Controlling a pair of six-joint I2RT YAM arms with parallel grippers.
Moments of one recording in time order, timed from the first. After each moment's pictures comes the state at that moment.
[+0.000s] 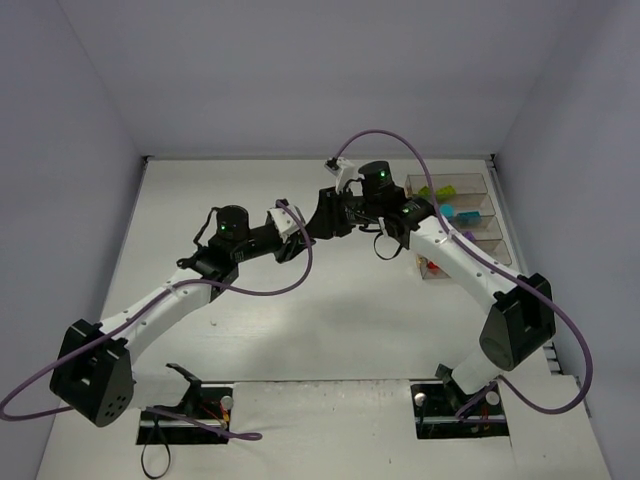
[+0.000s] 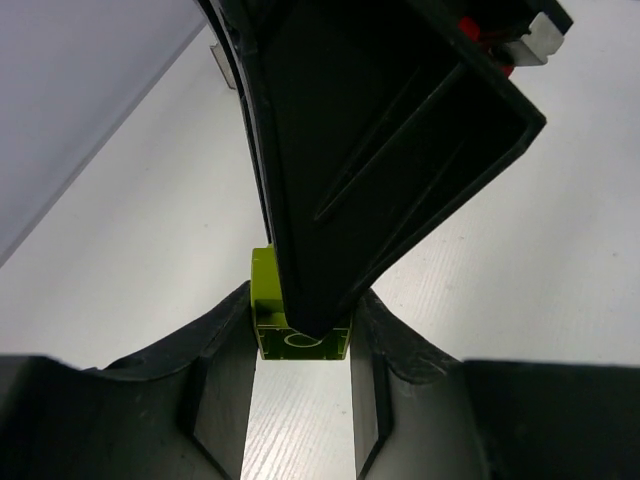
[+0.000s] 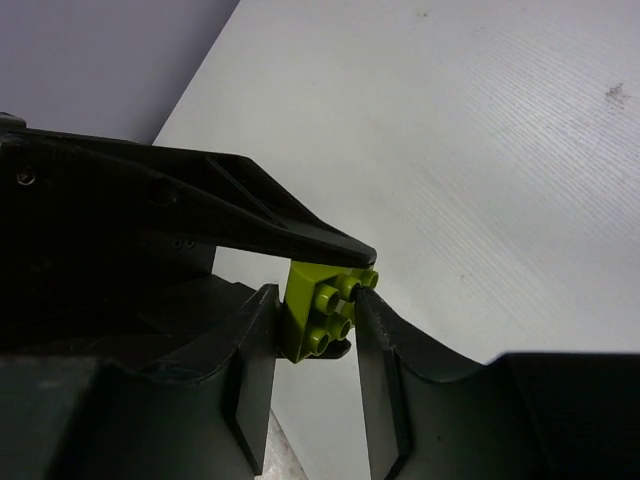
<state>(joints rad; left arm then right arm) -0.52 1.26 0.85 0.20 0.57 0.28 0.59 1.57 1.33 -0.30 -0.60 0.37</state>
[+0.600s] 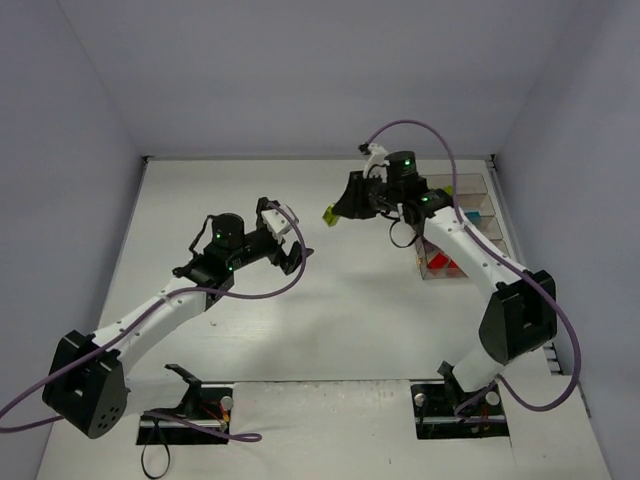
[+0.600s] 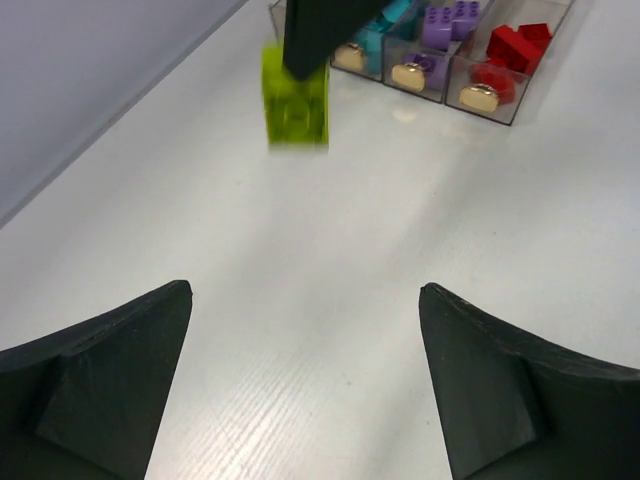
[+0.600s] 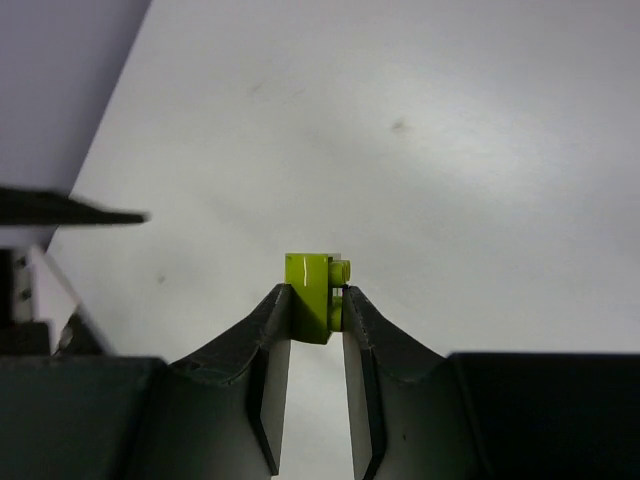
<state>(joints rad) -0.52 1.21 0.80 0.20 0.43 0.23 0.44 1.59 1.33 -0.30 -0.50 0.34</state>
